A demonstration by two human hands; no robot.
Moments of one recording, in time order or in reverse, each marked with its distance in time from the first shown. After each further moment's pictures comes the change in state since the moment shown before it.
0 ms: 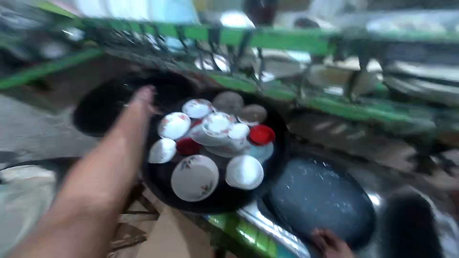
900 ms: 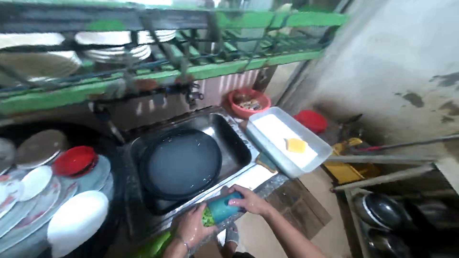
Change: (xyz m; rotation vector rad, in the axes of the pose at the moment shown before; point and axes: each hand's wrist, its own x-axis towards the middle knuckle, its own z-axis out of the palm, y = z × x) left_hand -0.431 -0.327 0.145 1.397 -1.639 0.820; right_hand -0.133 0.103 -0.036 0.196 0.145 0.025
